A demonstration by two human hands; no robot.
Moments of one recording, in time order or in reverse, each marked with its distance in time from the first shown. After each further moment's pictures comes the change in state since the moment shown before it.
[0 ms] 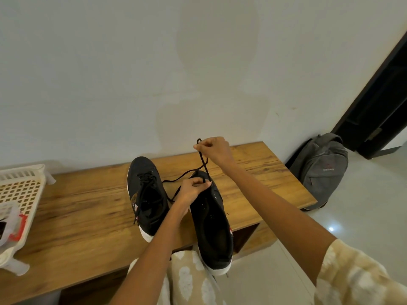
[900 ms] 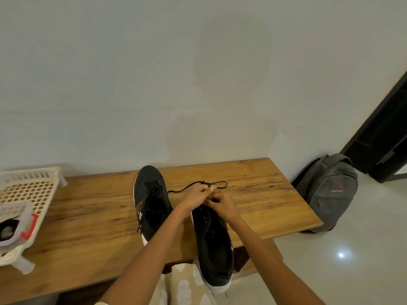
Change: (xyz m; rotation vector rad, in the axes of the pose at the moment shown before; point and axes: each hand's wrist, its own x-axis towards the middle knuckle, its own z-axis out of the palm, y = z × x) left_hand 0.011 0.026 -0.006 0.315 -0.135 0.120; right_hand -0.053 0.097 0.036 -0.100 -0.180 -0.011
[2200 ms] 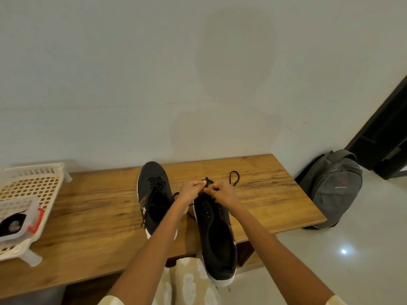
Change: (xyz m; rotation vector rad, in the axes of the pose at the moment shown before) left_hand -0.003 -0.013 -0.011 -0.292 0.186 -0.128; right_hand 0.012 -0.024 -0.005 0.048 -0.035 0.146
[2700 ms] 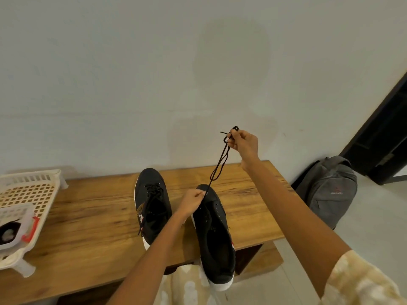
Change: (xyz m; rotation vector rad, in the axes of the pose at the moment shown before) left_hand 0.003 -0.010 0.005 0.319 -0.076 0.105; right_hand 0.051 -0.083 -0.104 0.672 0.432 -0.136
